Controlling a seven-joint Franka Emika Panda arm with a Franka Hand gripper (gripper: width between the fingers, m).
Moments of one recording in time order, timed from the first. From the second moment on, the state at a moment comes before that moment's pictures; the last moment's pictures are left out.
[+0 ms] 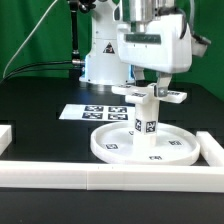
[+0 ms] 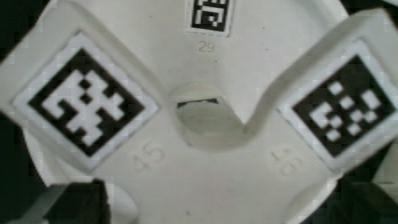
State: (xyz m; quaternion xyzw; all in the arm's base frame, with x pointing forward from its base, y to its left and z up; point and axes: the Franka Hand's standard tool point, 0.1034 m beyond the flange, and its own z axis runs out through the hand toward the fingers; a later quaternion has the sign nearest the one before) arm 0.529 0.048 0.115 -0.81 0.58 0.01 0.06
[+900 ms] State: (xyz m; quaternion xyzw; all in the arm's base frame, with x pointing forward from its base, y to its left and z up) arm 0.544 0.049 0.115 -0.98 0.21 -0.01 0.06
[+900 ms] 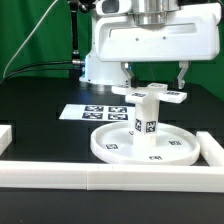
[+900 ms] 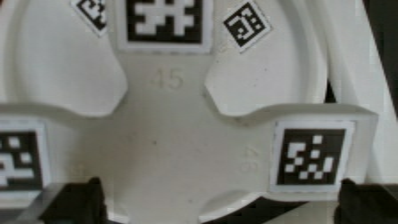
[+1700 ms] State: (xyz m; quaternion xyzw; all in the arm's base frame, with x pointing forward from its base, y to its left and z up) arm 0.544 0.043 0.114 -0.99 -0.13 -0.02 0.04
